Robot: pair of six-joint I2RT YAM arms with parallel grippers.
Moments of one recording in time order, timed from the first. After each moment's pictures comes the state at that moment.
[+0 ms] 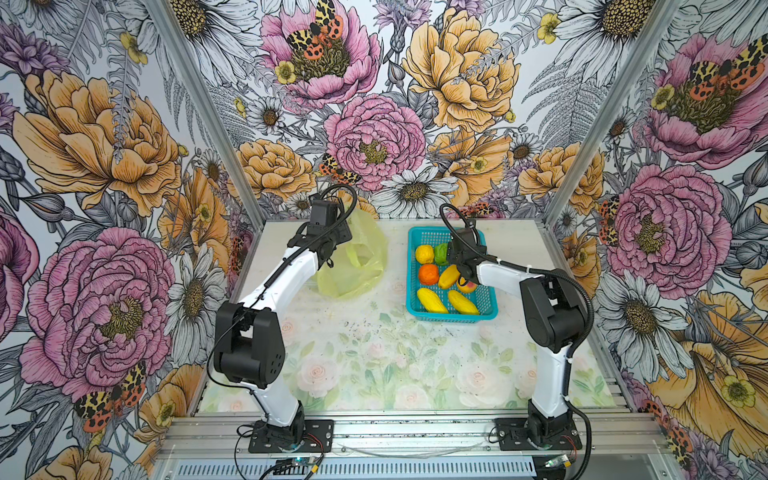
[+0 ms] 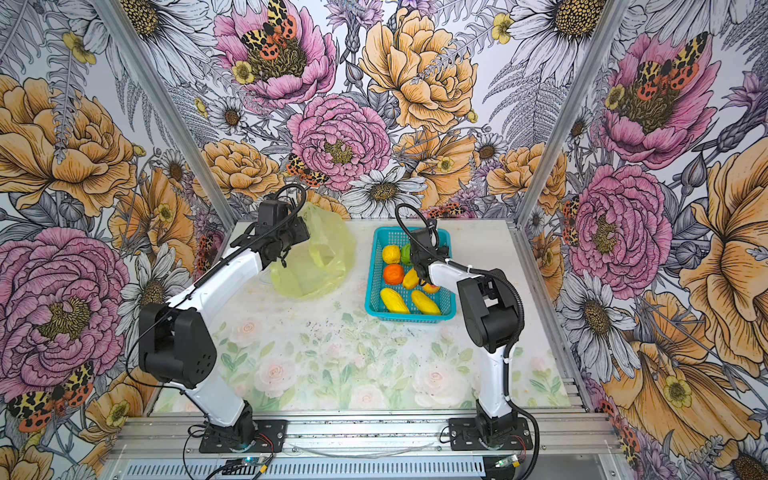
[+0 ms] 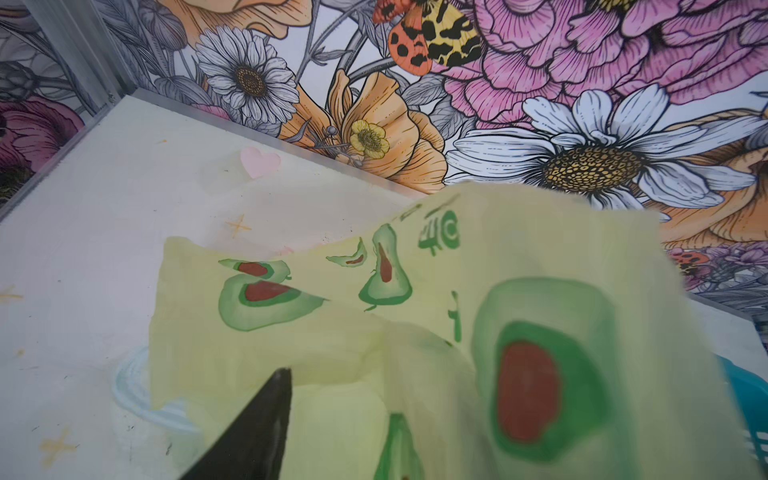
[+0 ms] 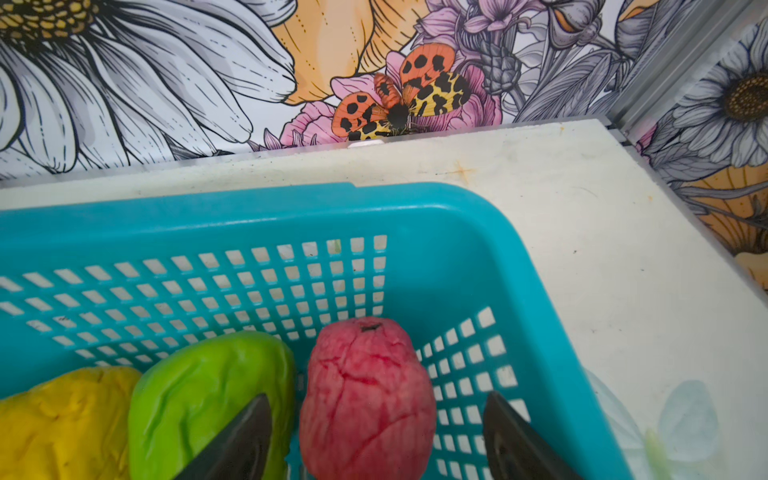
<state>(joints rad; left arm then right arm) -0.24 1.66 1.43 -0.35 -0.22 -0.48 0.34 1.99 1.33 -0.03 0.47 0.30</state>
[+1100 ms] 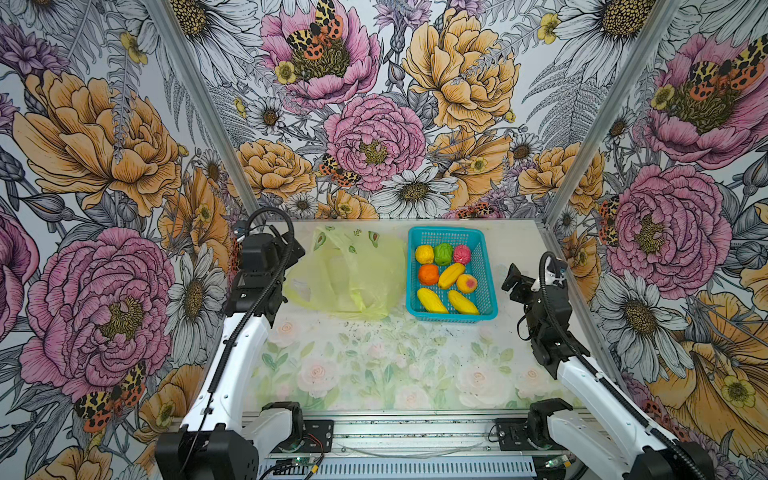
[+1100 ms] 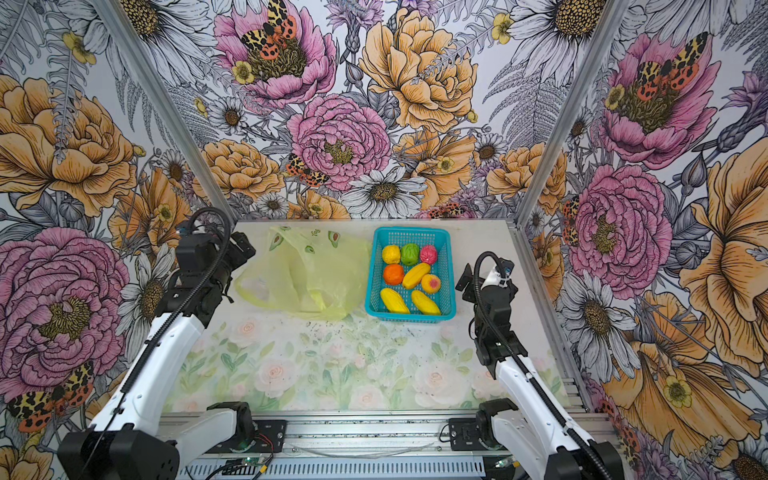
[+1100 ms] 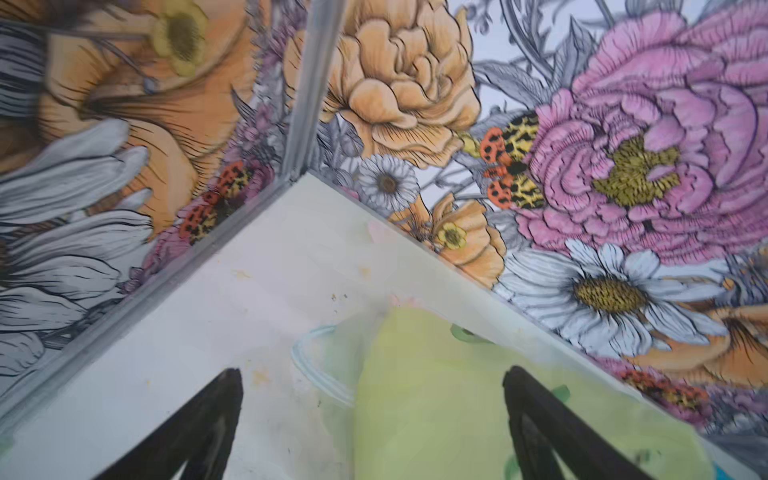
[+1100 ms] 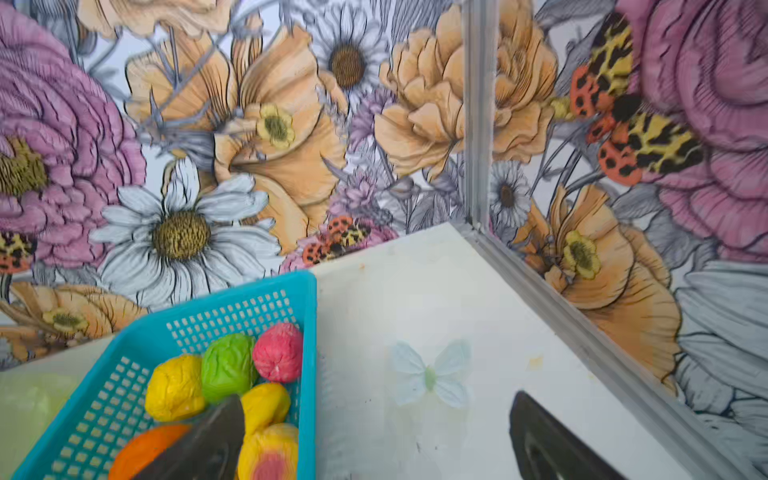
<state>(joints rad) 0.09 1.06 0.96 -0.25 -0.26 -0.51 0.13 0.92 0.42 0.27 0.30 0.26</state>
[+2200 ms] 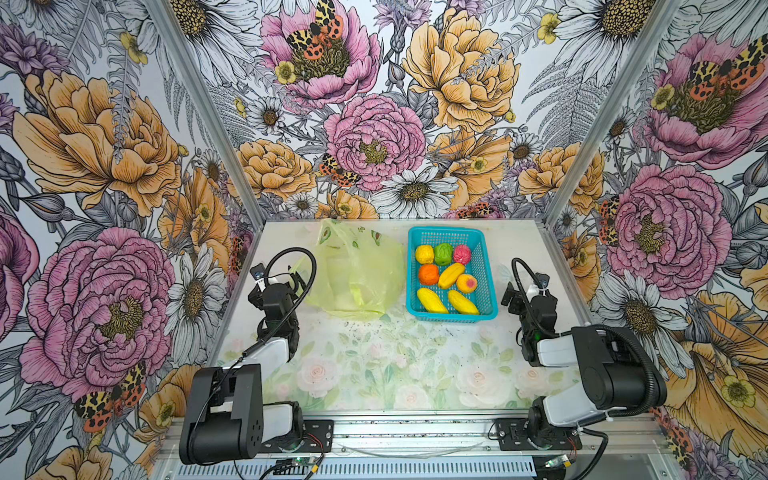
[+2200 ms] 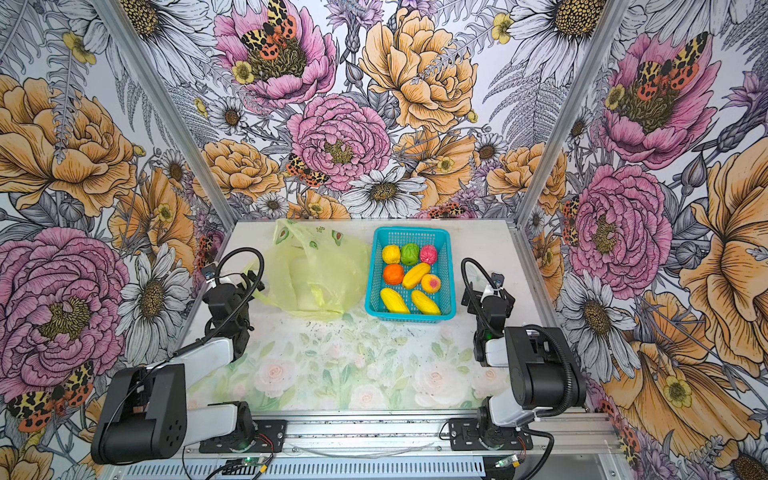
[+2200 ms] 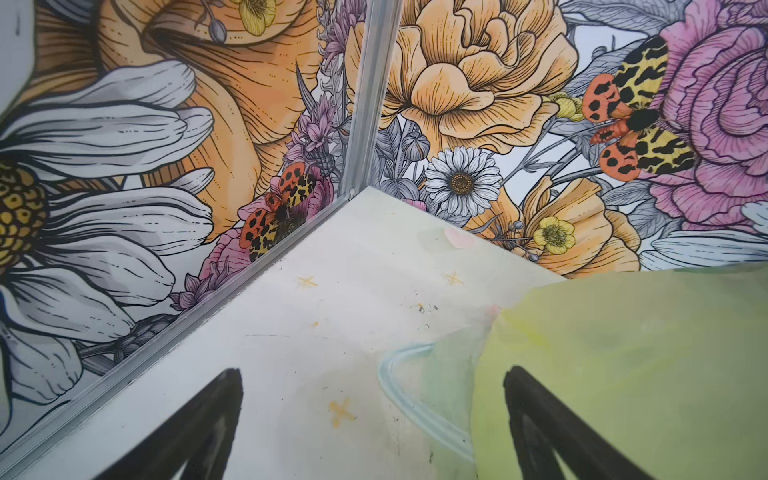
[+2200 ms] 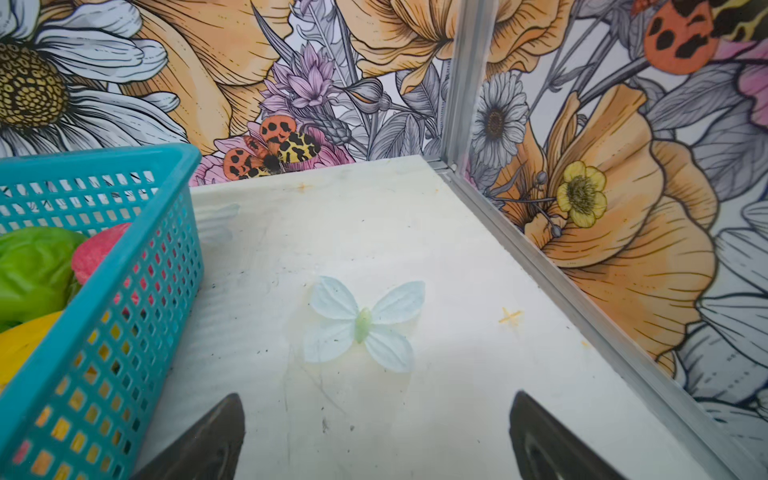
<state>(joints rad) 0.06 1.30 0.40 0.70 -0.38 -0.28 -0.05 1.53 0.28 0.98 0.18 0.08</state>
